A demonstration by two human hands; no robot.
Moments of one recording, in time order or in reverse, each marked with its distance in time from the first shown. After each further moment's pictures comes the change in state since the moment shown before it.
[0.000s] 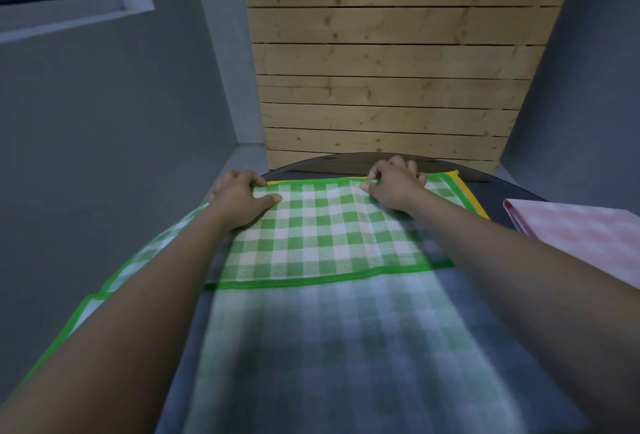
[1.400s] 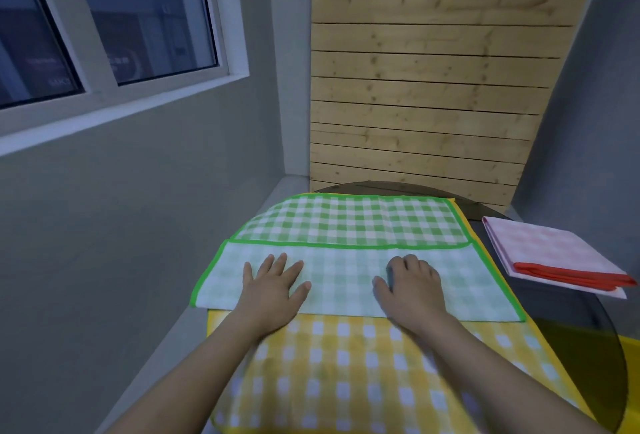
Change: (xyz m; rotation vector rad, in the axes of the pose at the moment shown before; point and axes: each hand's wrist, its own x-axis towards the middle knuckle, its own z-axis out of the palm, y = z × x) left_hand -0.263 -0.033 -0.007 0.226 -0.064 0.090; right_hand -0.265 -0.016 0.014 -0.186 0.066 -0.186
